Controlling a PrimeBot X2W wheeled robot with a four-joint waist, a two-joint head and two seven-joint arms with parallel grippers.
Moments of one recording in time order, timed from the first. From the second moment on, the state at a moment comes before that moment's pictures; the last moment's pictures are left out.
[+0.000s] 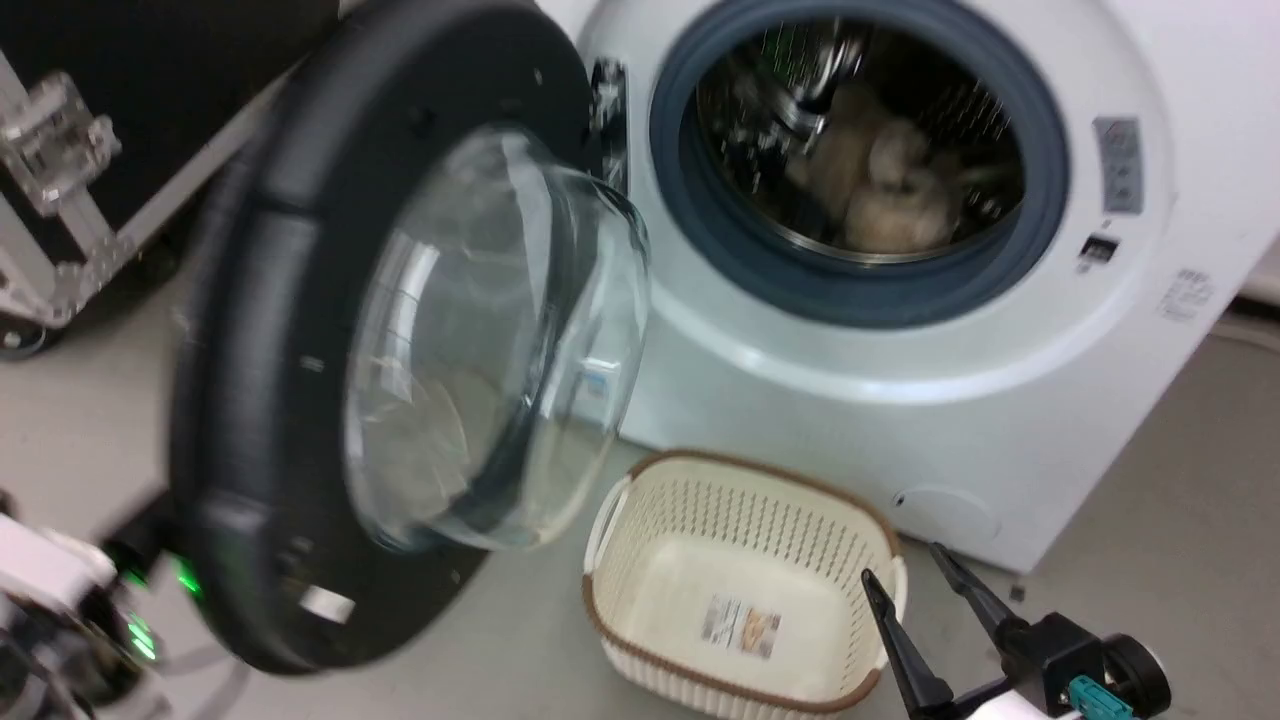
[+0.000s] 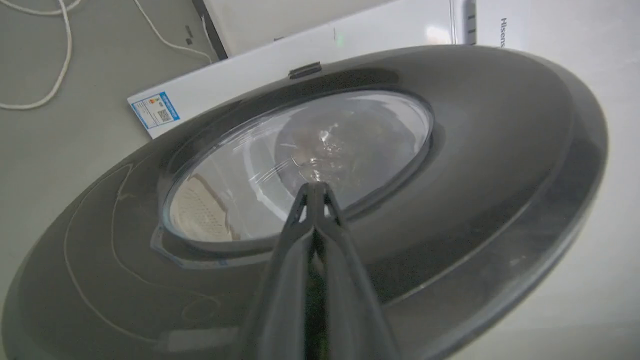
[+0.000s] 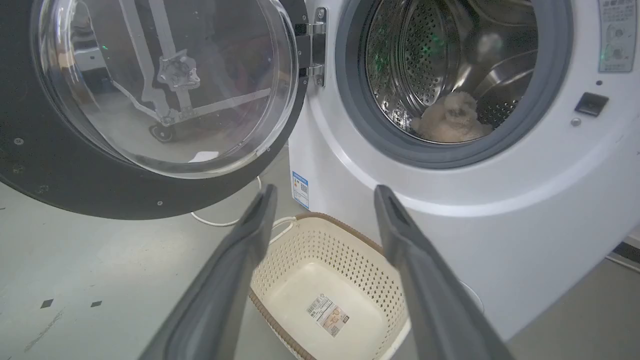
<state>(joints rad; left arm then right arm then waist) -0.33 0.24 0.51 0.31 -1.30 -0.08 0.85 -0.02 -0.09 0.16 0.23 0.03 0.13 -0.26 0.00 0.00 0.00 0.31</state>
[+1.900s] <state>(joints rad) -0.45 0.10 -0.15 0.31 -1.39 -0.13 0.04 -0.06 -0.05 0.08 0.16 0.01 0.13 -0.26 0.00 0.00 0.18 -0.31</state>
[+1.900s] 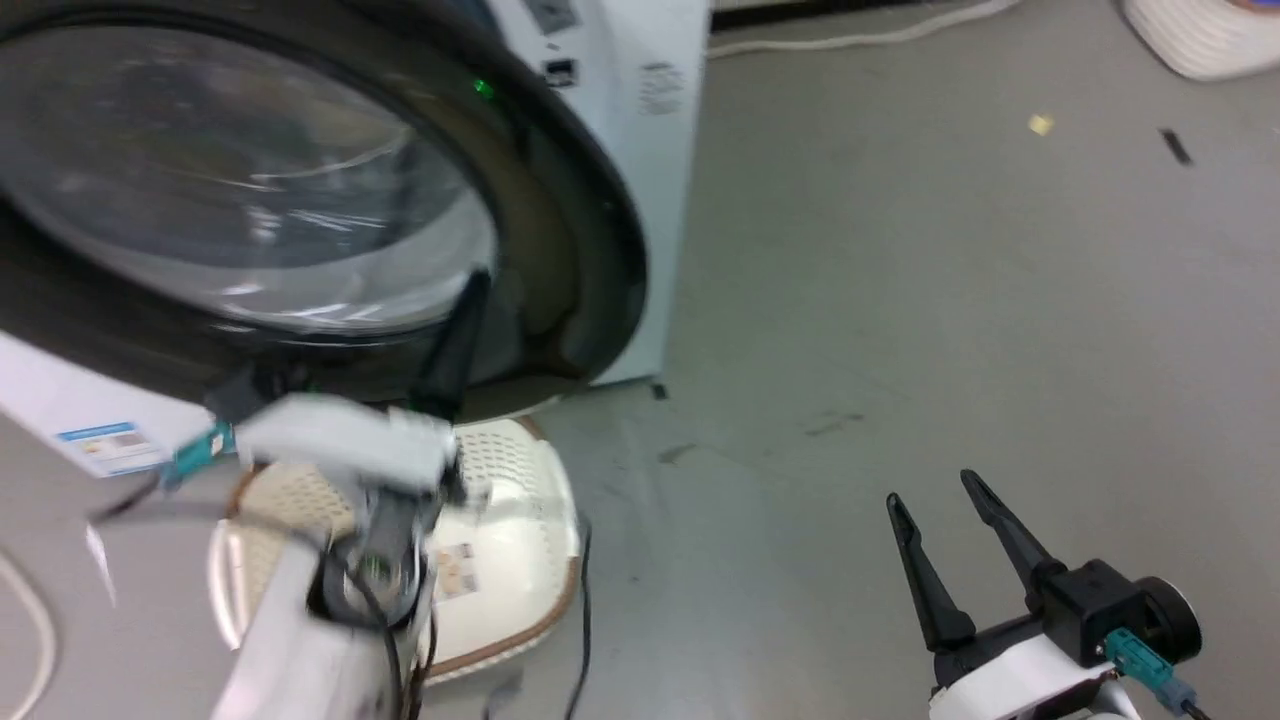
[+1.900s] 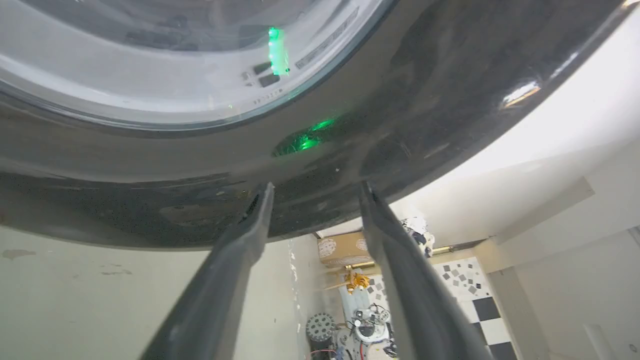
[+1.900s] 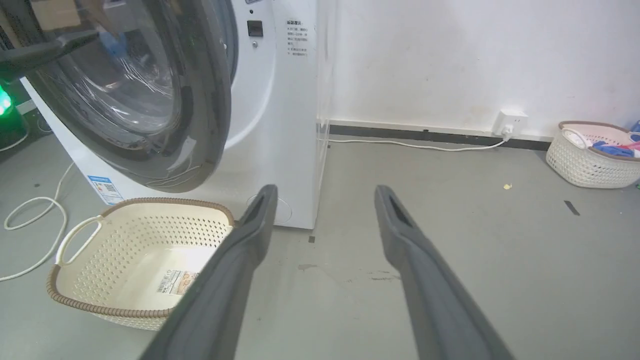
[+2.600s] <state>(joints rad) 0.01 0.25 -0.08 0.06 -0.39 -0.09 -0.26 0.02 -0.08 0.11 0.16 0.01 0.13 -0.26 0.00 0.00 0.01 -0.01</state>
